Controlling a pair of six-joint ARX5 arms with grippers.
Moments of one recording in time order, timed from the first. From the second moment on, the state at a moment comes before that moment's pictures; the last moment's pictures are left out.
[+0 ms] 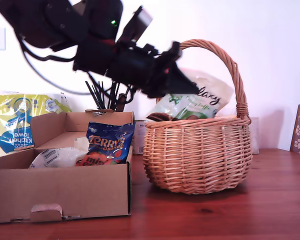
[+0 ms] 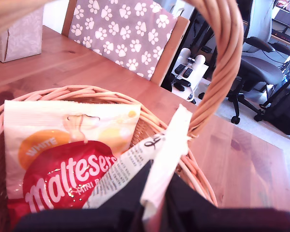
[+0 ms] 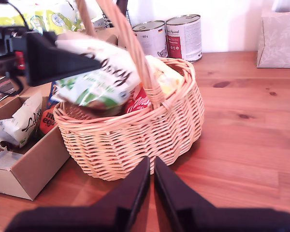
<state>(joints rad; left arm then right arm) -0.70 1.81 1.07 0.47 0.49 0.06 0.21 0.08 0.15 -0.29 -0.23 0.08</state>
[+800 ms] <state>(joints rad) -0.73 1.84 1.09 0.46 0.39 0.43 0.21 0.08 0.15 -0.29 -0.23 0.08</state>
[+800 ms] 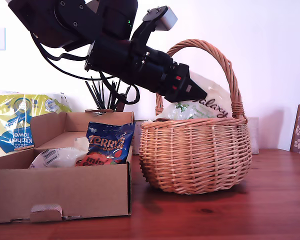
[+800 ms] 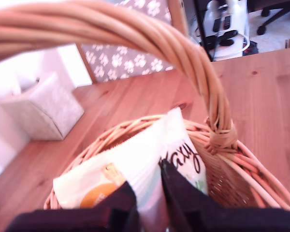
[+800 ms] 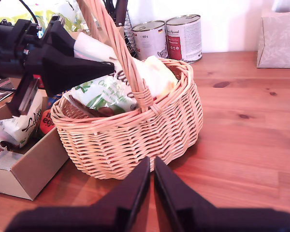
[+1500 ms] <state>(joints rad) -0.70 1.68 1.24 -0.17 0.49 0.27 0.21 0.08 0.15 -0.29 -0.23 0.08</state>
